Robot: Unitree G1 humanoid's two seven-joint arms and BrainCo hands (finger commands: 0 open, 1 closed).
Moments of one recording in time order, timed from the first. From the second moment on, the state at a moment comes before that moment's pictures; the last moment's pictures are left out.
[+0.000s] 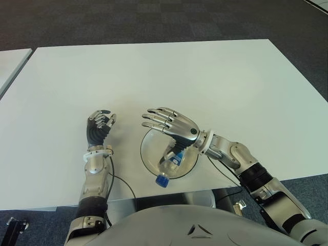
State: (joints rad) left arm 0.11 0.09 0.18 0.34 0.06 -0.43 0.20; right arm -0.27 -0.43 0.55 0.14 -1.16 -0.62 -0.37
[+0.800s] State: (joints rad) left arm 0.10 0.09 0.18 0.36 0.06 -0.47 0.20; right arm -0.28 -0.39 0.58 0.27 -0.93 -0.69 -0.58
